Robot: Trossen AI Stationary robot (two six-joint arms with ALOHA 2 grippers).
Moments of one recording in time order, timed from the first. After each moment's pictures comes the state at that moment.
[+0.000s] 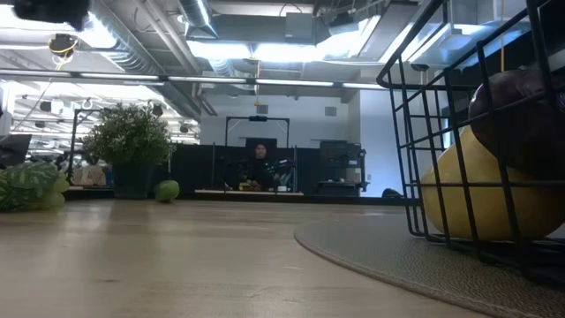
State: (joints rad) left arm -0.36 0.83 1.11 -1.19 -0.26 -1.20; right arm 0.66 1.73 1.78 -1.57 0.18 1.39
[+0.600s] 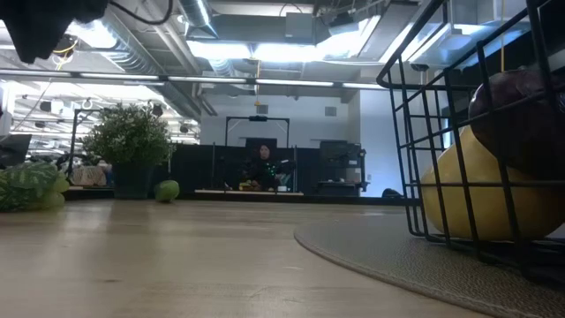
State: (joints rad) left arm -0.36 1.03 1.11 -1.43 -0.12 -1.61; right arm 0.66 1.73 2.08 -1.57 0.69 1.09
